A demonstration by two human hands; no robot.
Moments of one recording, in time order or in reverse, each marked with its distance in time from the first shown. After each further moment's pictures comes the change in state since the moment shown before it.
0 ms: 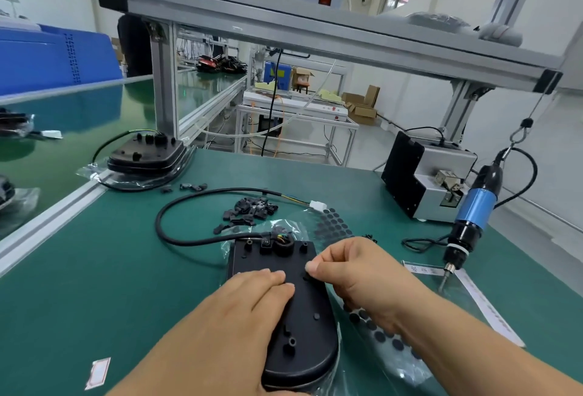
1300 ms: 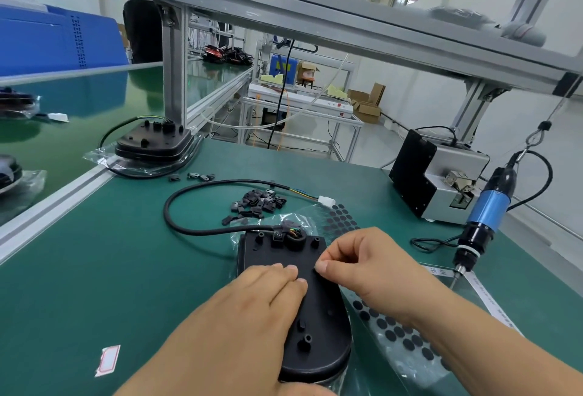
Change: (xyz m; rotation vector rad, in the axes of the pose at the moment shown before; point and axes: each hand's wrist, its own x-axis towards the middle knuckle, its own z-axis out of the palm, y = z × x) left_hand 0.003 -0.006 0.010 0.059 0.051 0.078; right_hand -0.012 -0.023 0.002 -0.316 0.014 -0.135
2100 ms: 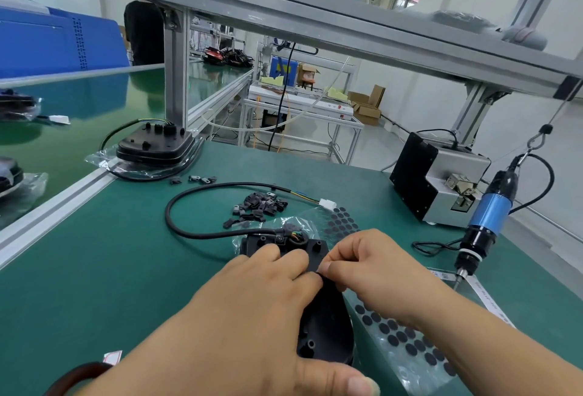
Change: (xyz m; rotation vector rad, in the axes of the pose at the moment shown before) left_hand 0.022 -0.006 -0.014 0.042 -0.146 -0.027; right_hand 0.000 -0.011 -0.001 -0.074 -0.026 0.078
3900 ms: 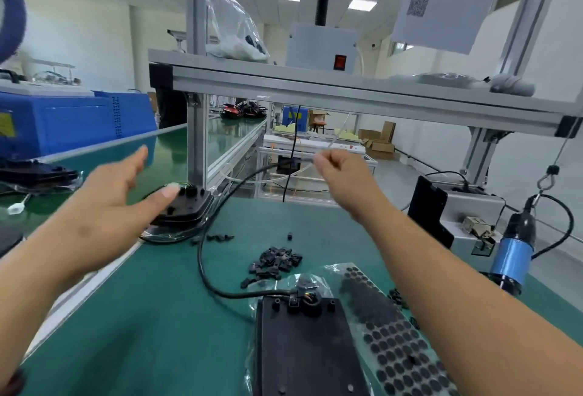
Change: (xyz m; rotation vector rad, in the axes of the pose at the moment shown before) left_hand -0.024 -0.161 -0.083 -0.525 0.641 -0.616; right_hand 0.146 -0.063 -0.059 0.188 0.502 -0.466
